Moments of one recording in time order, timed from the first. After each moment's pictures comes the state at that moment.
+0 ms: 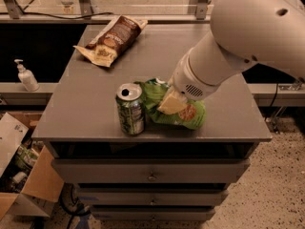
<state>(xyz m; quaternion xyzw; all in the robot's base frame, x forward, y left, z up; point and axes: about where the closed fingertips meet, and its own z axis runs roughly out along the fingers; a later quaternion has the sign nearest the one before) 0.496 -0.046 0.873 -0.58 0.77 0.07 0.26</state>
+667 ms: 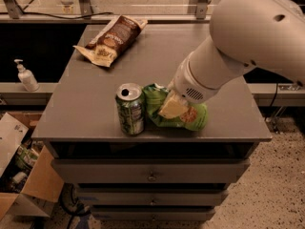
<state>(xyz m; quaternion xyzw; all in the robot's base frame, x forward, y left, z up) 0.494 -0.047 0.866 -0.58 0.77 0.07 0.25</state>
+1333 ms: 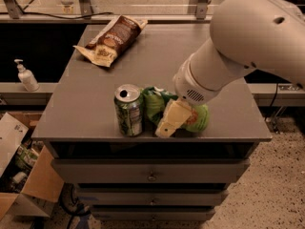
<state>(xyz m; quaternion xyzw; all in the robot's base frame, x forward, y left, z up) 0.493 -0.048 0.863 -0.58 0.77 0.07 0.25</state>
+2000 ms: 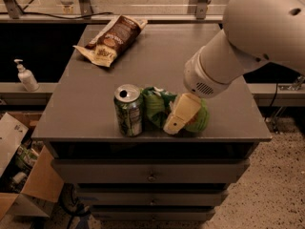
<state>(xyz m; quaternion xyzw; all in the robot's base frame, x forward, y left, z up) 0.505 -0.066 0.873 -0.57 0.78 0.06 0.26</state>
